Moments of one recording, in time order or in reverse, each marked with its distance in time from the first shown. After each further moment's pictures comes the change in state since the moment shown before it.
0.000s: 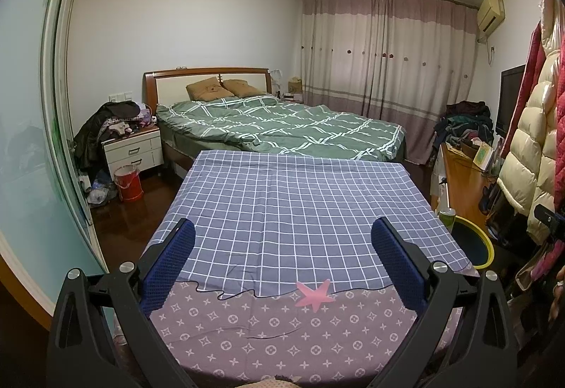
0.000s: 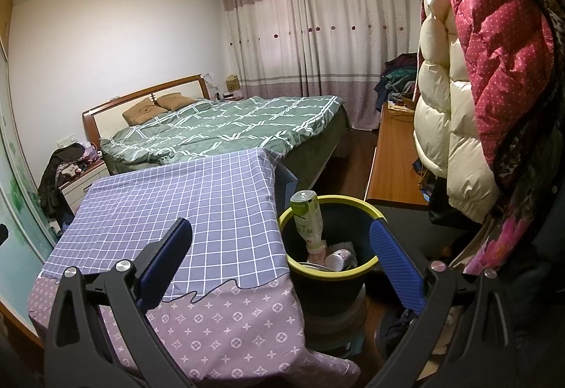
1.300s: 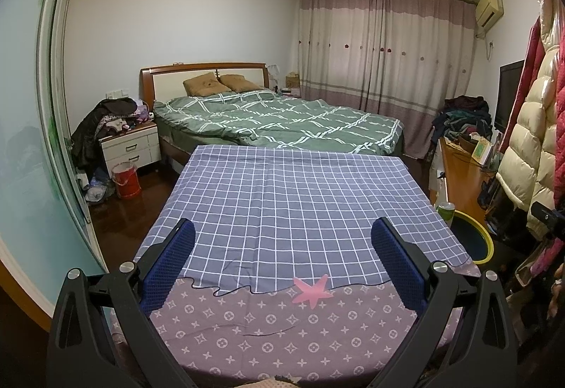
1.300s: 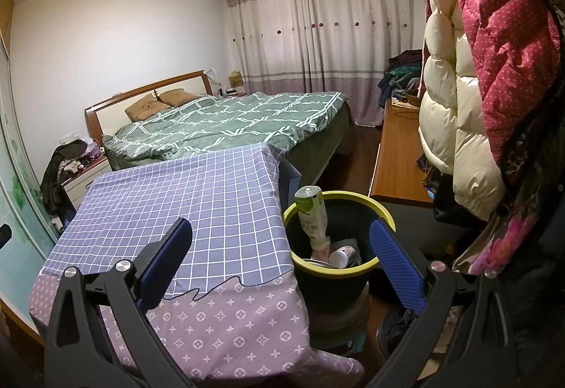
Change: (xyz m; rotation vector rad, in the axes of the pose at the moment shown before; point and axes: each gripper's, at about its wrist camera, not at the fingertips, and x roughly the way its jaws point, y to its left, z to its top) left arm 0.010 -0.003 -0.007 0.006 0.025 -0.014; right arm 0.004 0.002 -0.002 -0.001 0.012 0.012
